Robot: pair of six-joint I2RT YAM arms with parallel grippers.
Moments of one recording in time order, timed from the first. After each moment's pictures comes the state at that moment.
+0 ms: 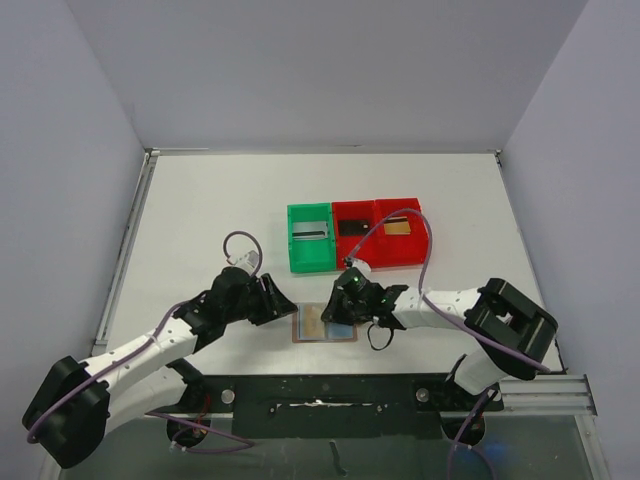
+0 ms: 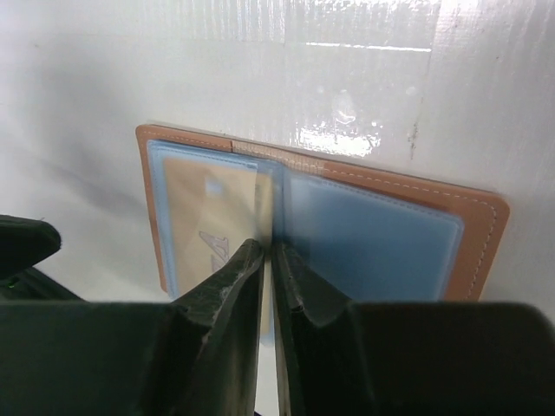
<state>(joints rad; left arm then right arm) -0.66 0.97 0.37 -0.05 0.18 -1.00 0.94 1.54 0.68 -0.06 0.04 0.98</state>
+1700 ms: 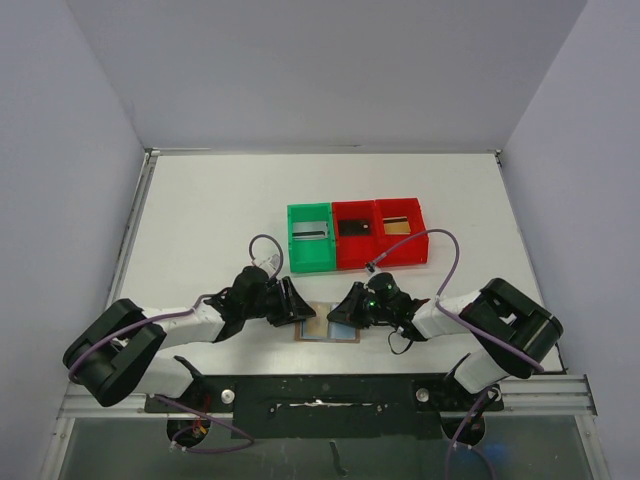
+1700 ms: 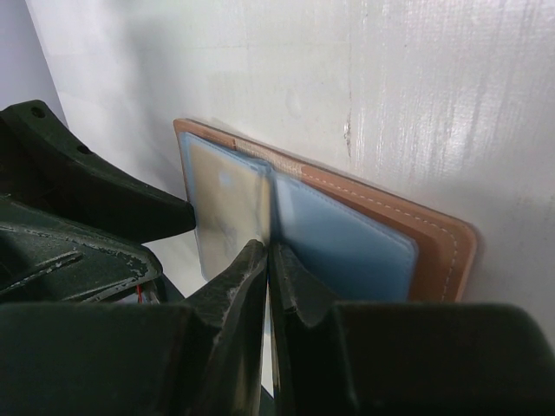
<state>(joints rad) -0.70 1.36 0.35 0.35 0.32 -1.04 0.75 1.52 0.35 0.49 -0.25 1.12</state>
